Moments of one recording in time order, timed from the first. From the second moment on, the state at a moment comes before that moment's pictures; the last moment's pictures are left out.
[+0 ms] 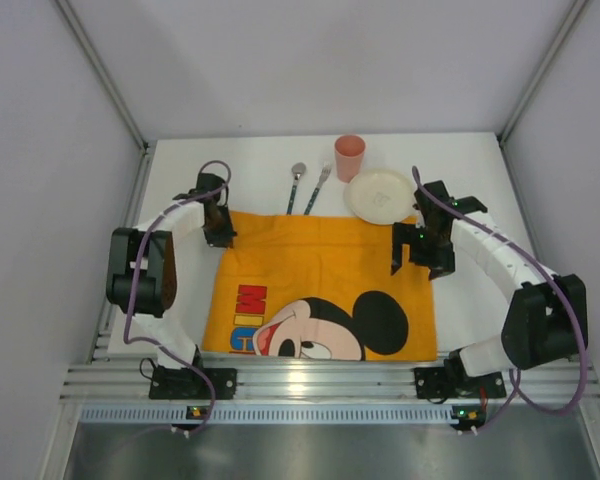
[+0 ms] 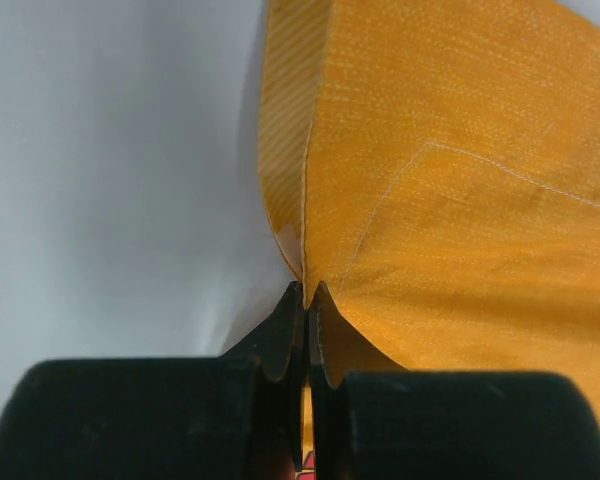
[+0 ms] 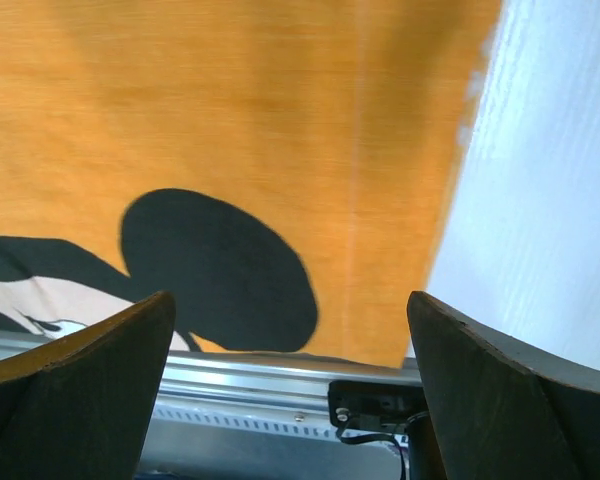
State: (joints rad) left arm -0.15 1.81 1.17 -0.54 0.04 -0.38; right arm 0.27 1.41 1.09 -1.02 -0.07 0.37
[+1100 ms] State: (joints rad) left arm -0.16 1.80 1.51 -0.57 -0.11 -0.47; right arm 0.27 1.87 1.29 -0.68 -0.13 0.36
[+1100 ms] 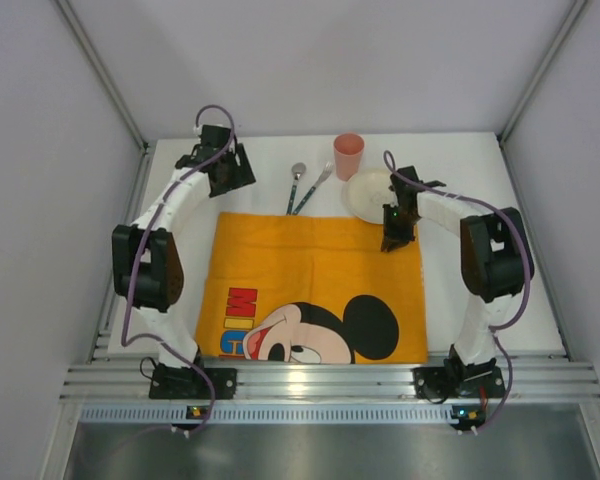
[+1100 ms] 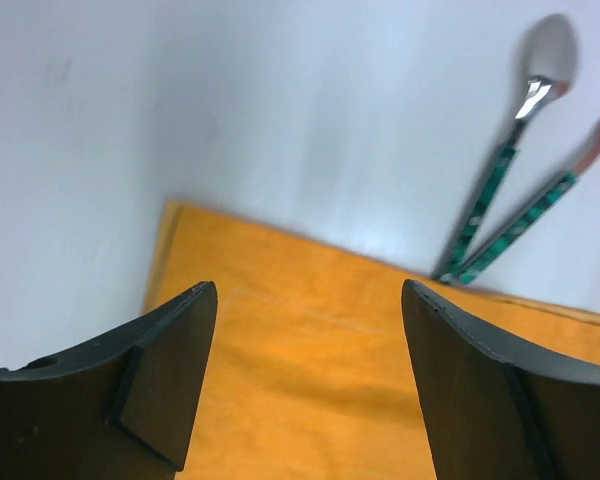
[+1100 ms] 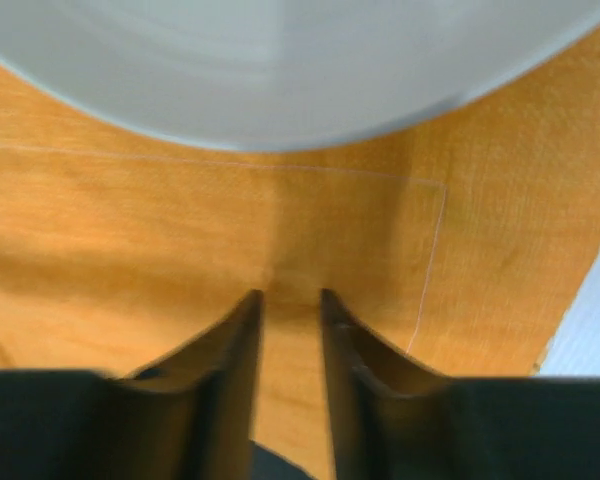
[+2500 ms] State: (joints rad) left arm -0.38 2.52 2.24 -0.63 -0.11 -0.38; right arm 0.26 1.48 1.21 -0.78 0.00 0.39
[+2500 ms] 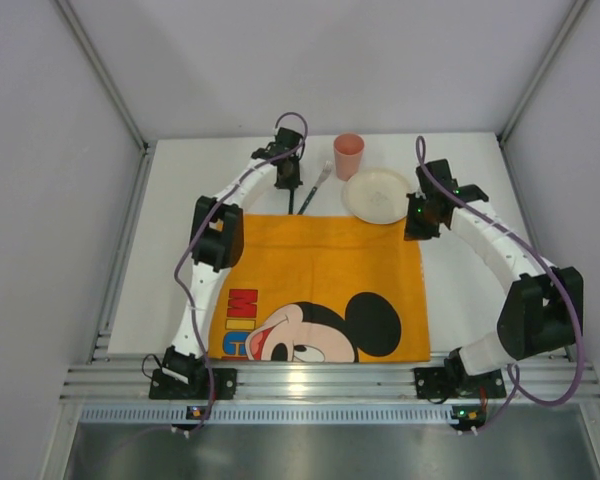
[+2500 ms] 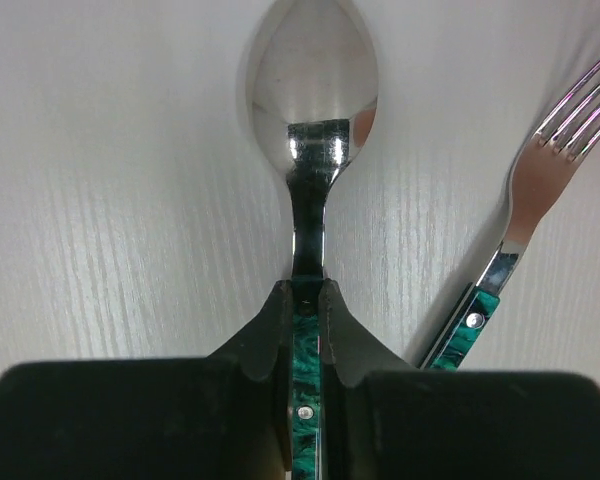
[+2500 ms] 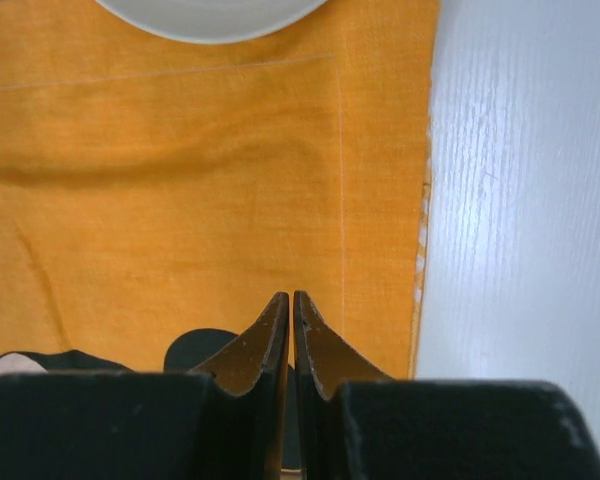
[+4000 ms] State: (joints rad) left arm -0.80 1.84 1.31 -0.23 0.31 -0.89; right arm 0.26 1.28 1.03 -0.85 0.06 0.39
